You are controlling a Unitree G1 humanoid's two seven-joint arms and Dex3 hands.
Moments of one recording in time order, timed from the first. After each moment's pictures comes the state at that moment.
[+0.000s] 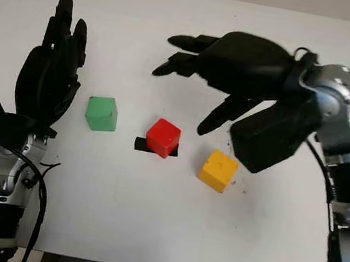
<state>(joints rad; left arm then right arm) -0.40 0.17 0.16 0.04 -0.22 -0.11 -0.19 -0.86 -0.84 0.15 0.19 -0.36 -0.57 0.67</state>
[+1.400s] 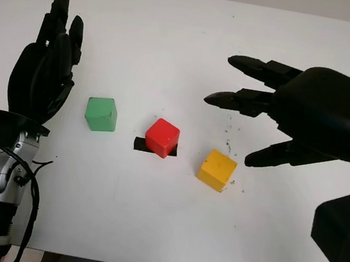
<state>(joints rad) -0.40 0.21 0.19 0.05 -0.24 -0.11 -0.25 -0.34 -1.04 -0.20 -0.21 -0.23 -0.53 0.70</state>
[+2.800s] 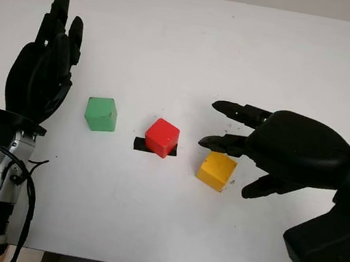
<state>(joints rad) -0.40 0.23 0.20 0.04 -0.25 -0.09 -0.26 -0.30 -1.04 -0.05 -0.08 -0.41 -0.71 0.59</state>
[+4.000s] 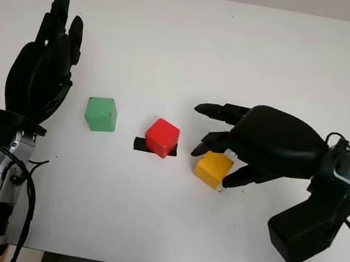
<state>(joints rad) -0.40 0.23 0.19 0.03 -0.24 -0.08 -0.26 -0.42 -0.96 0.07 0.05 -0.45 -0.78 0.50</state>
